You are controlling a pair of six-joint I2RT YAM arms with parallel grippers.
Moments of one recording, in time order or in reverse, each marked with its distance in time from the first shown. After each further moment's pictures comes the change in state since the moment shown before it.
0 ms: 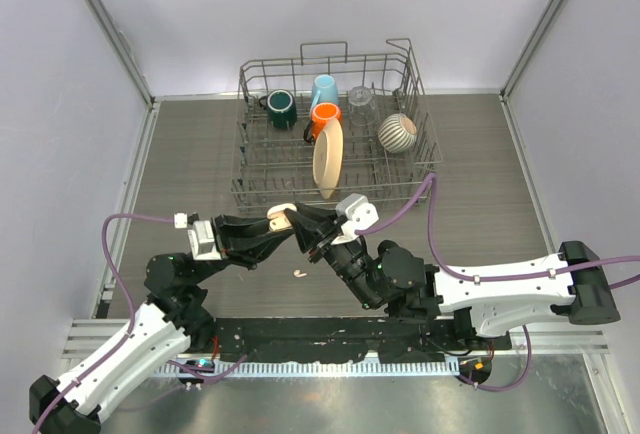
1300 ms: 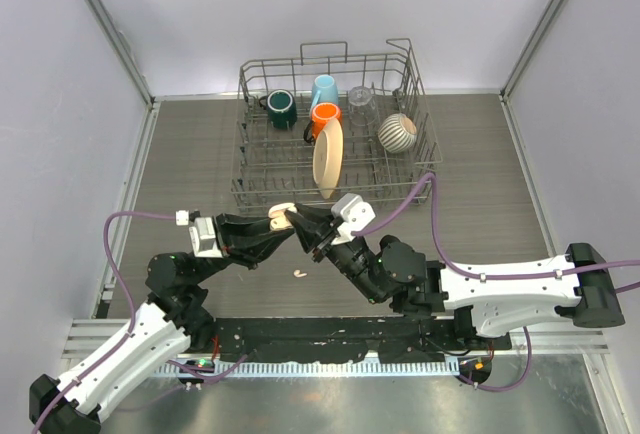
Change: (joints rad) left arm 0.003 0.007 0.002 -0.001 -0.016 -0.029; right arm -0.038 -0.034 -0.027 -0.079 -0.114 -0.020
